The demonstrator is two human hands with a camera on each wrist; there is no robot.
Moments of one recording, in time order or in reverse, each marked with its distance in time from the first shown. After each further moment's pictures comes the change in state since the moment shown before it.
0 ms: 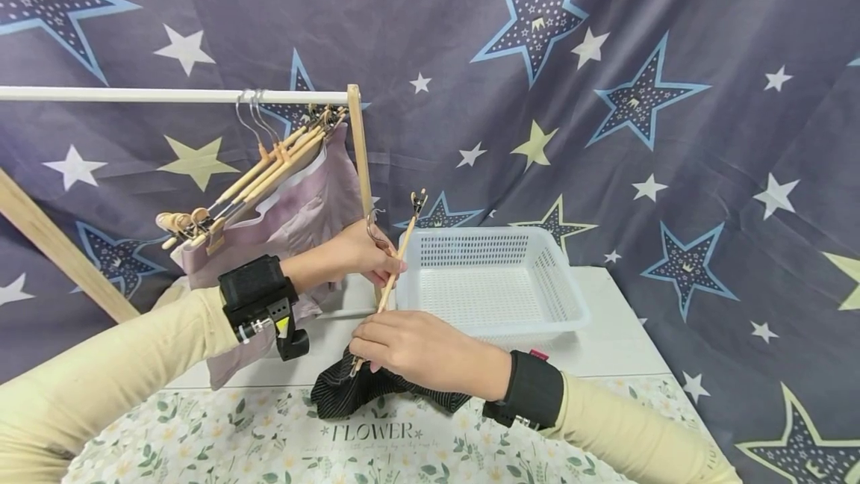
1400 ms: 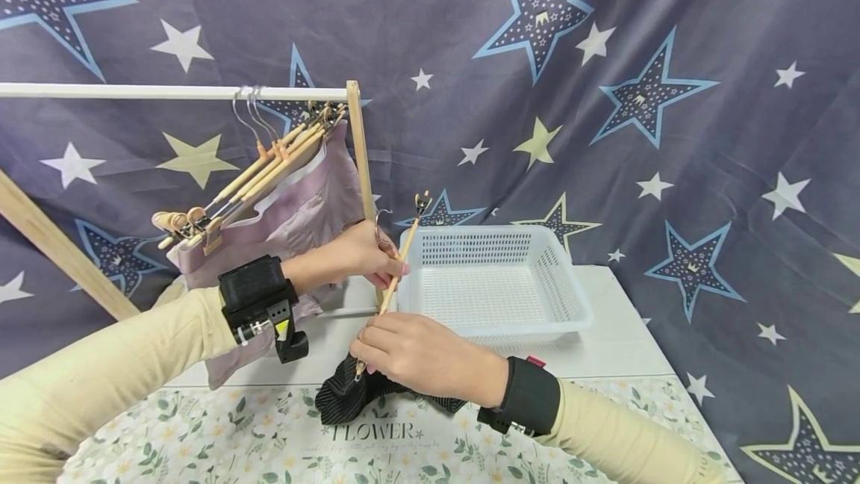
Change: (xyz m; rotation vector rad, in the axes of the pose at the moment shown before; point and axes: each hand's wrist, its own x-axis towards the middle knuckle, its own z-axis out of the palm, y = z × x) left_hand 0.000 0.001 0.003 0.044 -0.003 -0.003; right_hand -0.002 -0.002 0.007 -0.062 0.058 -0.025
